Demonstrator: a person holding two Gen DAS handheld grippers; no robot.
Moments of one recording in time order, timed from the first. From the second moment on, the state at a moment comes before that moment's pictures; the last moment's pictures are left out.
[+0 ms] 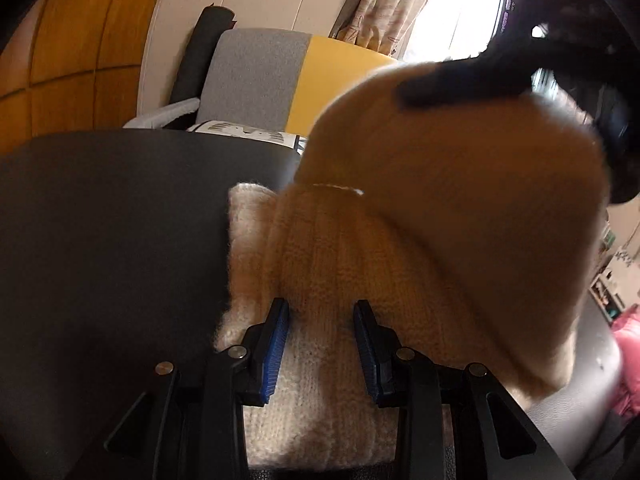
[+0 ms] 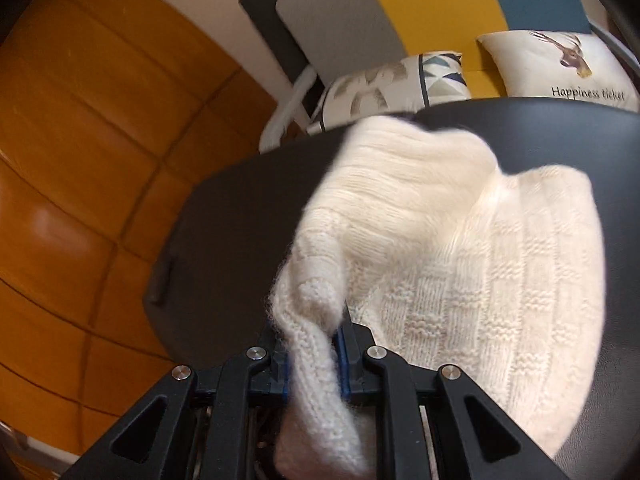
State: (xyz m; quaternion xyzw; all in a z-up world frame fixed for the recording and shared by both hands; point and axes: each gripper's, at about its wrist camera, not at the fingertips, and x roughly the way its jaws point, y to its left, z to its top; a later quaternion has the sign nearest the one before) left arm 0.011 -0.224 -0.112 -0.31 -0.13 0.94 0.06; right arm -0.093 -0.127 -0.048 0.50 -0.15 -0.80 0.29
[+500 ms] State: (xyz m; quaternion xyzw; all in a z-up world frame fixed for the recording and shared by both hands) left arm 0.039 -0.239 -0.105 -0.28 -0.19 0.94 0.06; right arm -0.087 -0.175 -0.083 0.54 -0.04 -0.80 0.28
